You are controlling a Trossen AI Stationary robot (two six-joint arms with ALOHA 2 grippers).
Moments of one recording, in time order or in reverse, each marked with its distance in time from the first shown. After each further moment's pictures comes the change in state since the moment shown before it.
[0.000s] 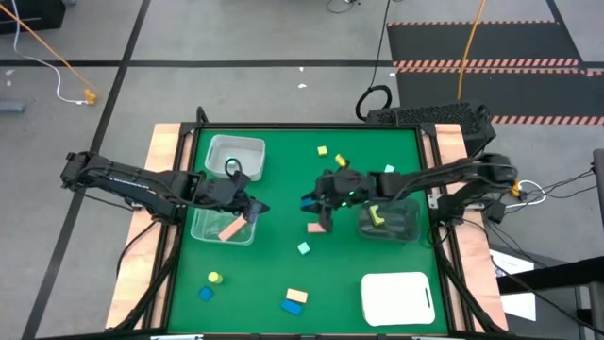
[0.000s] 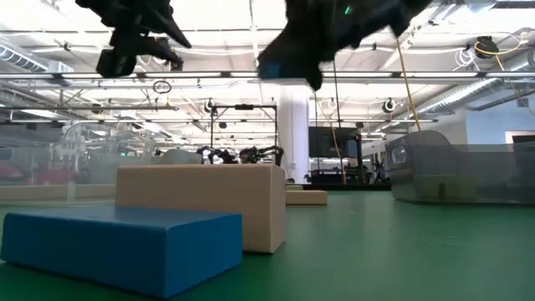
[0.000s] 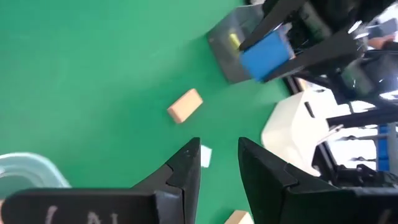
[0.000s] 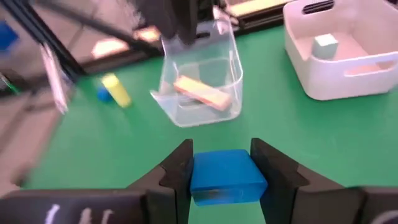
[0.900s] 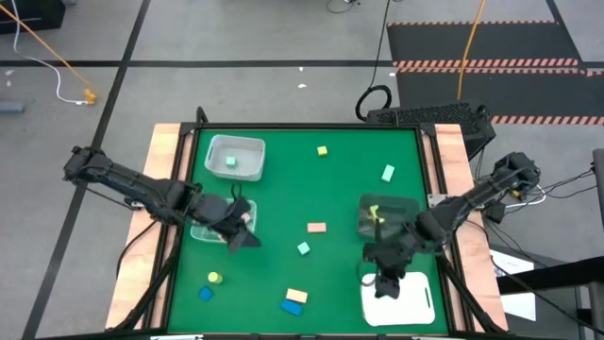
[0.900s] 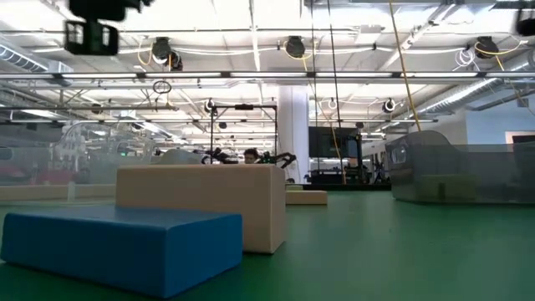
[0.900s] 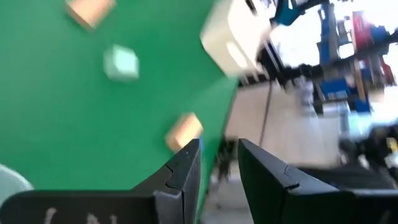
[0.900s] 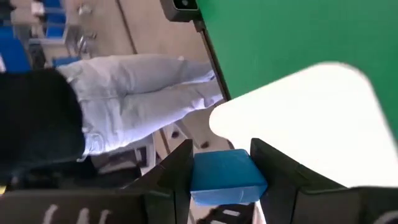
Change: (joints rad) left arm -0.176 0.001 0.000 0.056 0.271 0.020; right arm 0.517 -0.228 0.001 -0.593 -0.395 0.915
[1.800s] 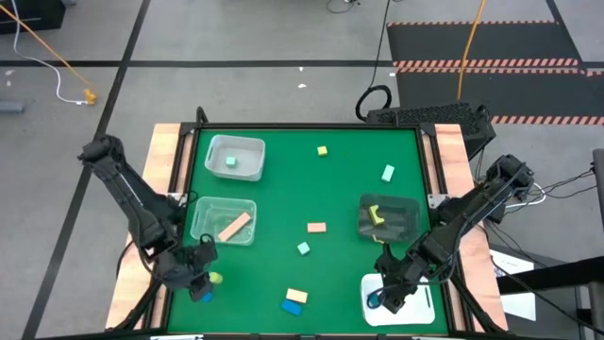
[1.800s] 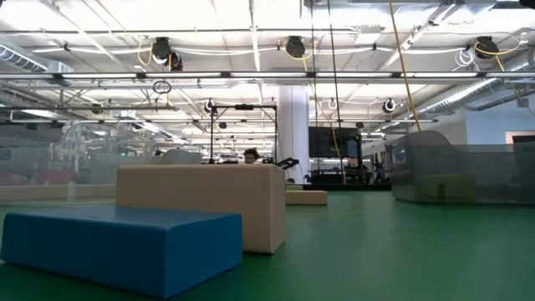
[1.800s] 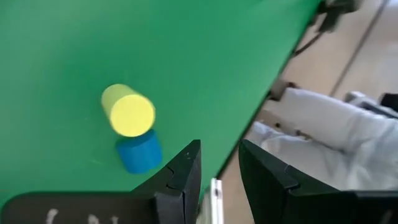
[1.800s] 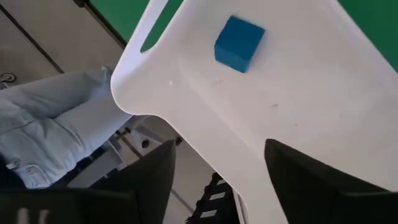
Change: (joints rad) left arm -0.588 0.086 -0.001 -0.343 -0.150 -0.491; right arm 0.194 0.096 0.000 -0.151 0.121 0.367
